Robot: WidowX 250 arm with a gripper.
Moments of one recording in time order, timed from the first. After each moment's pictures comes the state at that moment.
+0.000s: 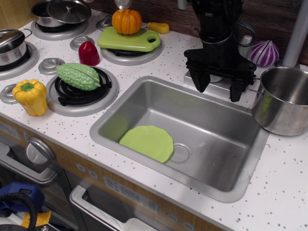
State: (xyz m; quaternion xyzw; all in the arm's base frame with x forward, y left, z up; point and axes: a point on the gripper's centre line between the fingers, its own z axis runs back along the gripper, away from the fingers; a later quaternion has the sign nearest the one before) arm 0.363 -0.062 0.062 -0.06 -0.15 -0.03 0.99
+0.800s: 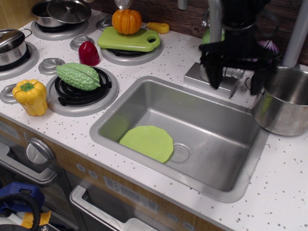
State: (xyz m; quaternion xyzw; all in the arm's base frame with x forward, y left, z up) arm 0.372 -0.088 0.088 -0.06 -0.12 0.07 0.99
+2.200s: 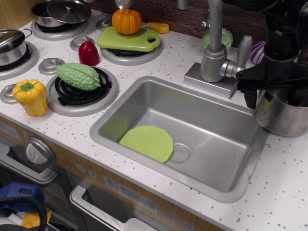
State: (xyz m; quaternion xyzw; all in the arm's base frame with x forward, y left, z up) arm 0.387 -0.135 0.047 -0.07 -0.16 0.18 0.97
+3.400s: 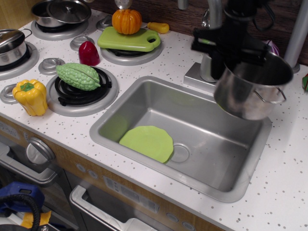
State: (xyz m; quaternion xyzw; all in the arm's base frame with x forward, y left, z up) arm 0.374 -0.054 0.089 0.05 -0.09 0.10 0.99
